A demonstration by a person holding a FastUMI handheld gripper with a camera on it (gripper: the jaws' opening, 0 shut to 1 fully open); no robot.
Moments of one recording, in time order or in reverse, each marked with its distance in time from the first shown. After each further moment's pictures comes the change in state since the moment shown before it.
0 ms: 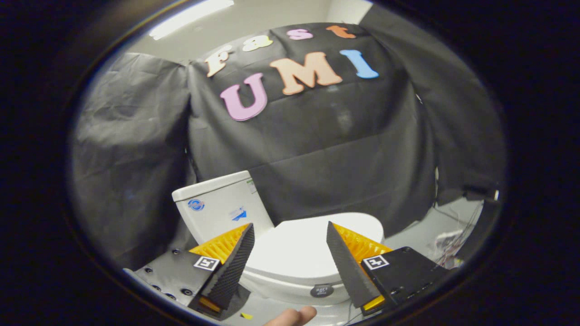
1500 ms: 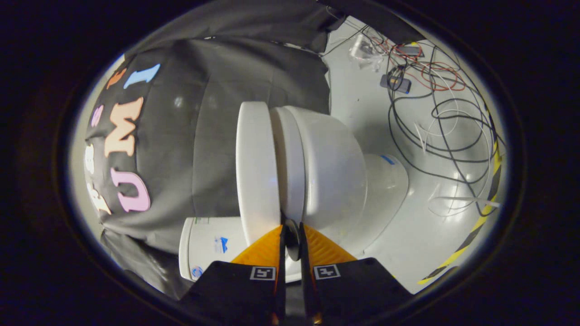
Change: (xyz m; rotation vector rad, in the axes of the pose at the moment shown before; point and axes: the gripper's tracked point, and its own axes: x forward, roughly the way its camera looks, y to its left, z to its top) arm 0.042 -0.072 -0.187 1.108 0.194 -0.327
